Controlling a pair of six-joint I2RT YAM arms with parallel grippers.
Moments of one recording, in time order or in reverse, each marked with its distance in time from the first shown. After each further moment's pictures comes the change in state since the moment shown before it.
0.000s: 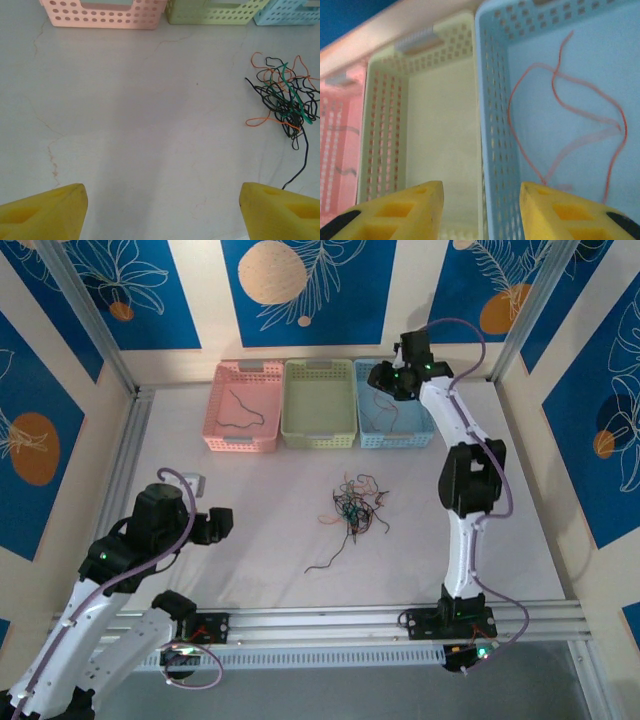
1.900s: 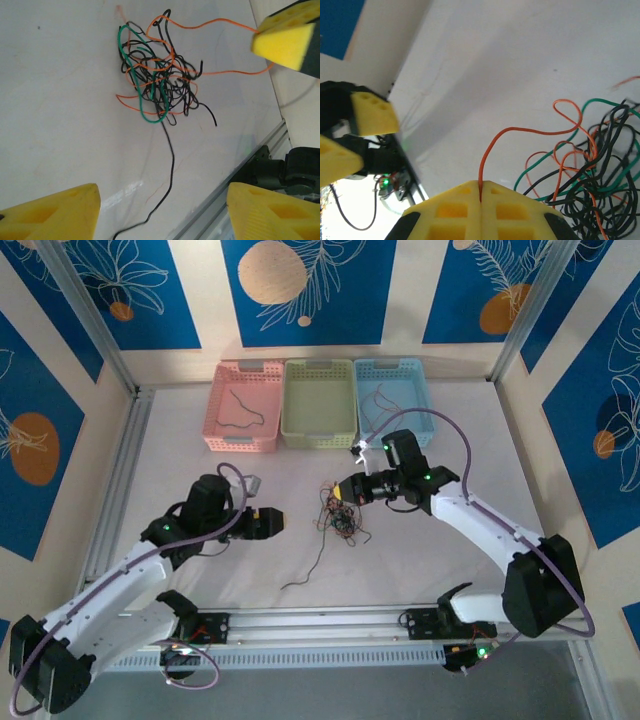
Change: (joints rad) left arm -0.126 0.263 -0.232 0.541 0.457 -0.294; right arm 0.307 -0.805 -1.086 0.295 -0.461 -0.152
